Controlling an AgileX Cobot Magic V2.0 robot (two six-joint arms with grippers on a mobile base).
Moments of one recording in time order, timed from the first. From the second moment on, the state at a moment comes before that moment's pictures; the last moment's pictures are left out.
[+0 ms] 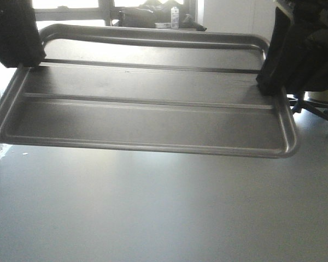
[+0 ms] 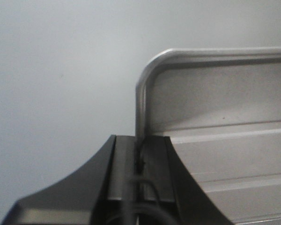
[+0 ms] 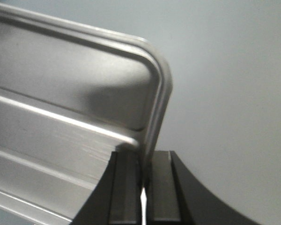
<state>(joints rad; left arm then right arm) -0.77 1.34 -1.20 0.23 1.05 -0.63 0.60 1.25 -1.01 0.01 0.87 0.43</state>
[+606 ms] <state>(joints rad) -0.77 1.34 -1.20 0.22 1.05 -0.63 0.60 1.25 -1.01 0.00 0.87 0.43</state>
